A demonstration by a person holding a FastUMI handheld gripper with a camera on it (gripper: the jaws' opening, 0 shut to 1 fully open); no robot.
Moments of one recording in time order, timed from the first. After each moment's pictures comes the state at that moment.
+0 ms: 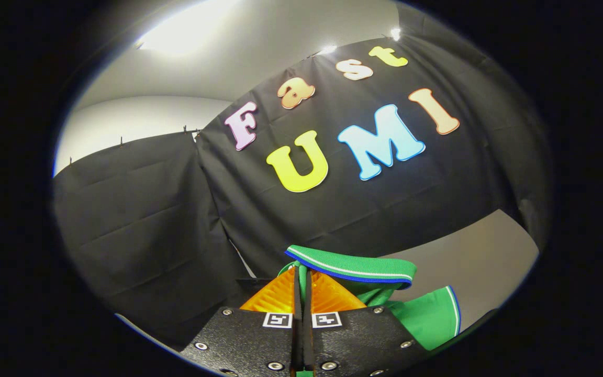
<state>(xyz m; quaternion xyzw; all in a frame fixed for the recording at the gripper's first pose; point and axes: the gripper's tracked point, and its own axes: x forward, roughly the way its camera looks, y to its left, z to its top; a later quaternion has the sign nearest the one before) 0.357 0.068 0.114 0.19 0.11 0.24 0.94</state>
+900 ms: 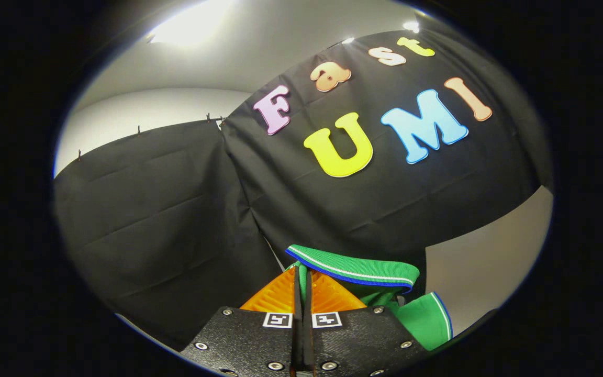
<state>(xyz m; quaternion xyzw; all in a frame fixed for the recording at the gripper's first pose) 0.347 0.219 0.109 0.20 0.12 0.30 0.93</state>
